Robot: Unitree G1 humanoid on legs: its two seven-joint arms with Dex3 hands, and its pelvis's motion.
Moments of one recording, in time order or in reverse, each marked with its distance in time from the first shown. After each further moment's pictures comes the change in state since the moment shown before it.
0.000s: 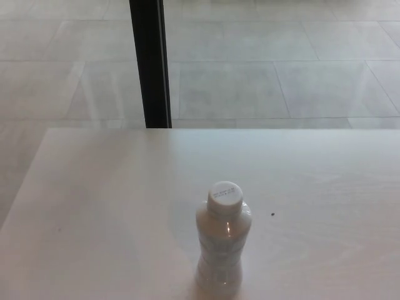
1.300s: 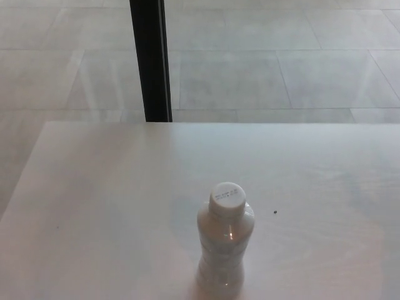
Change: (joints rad) left_arm -0.466 0.182 -0.055 -1.133 -0.199 0.176 -0.090; right_arm -0.365 0.038 0.150 -1.128 0.186 0.155 0.010
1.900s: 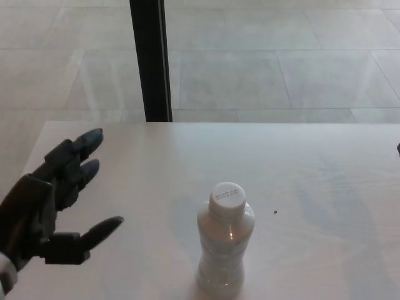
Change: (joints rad) left_arm 0.049 -0.105 -0.338 -0.251 0.080 0.174 0.076; right_arm 0.061 0.087 0.186 -0.095 -0.013 0.081 -0.010
